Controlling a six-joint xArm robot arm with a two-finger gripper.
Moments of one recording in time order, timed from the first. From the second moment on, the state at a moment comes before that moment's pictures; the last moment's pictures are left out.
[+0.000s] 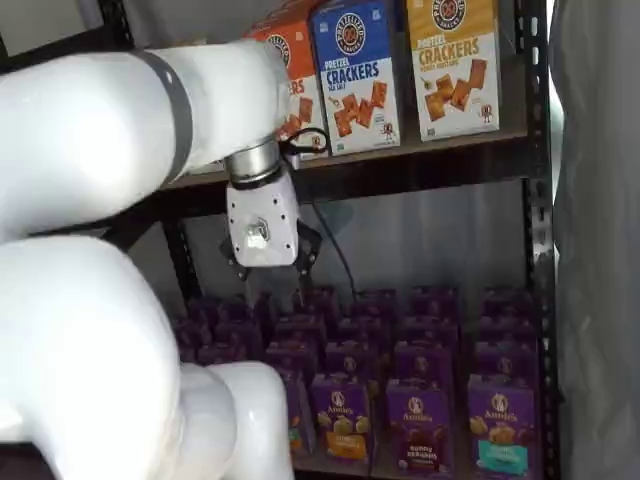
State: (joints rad) arm 0.13 -0.91 -0.52 0.03 1.43 0.14
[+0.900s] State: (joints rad) arm 0.14 -0.87 -0.46 -0.02 1.31 0.16
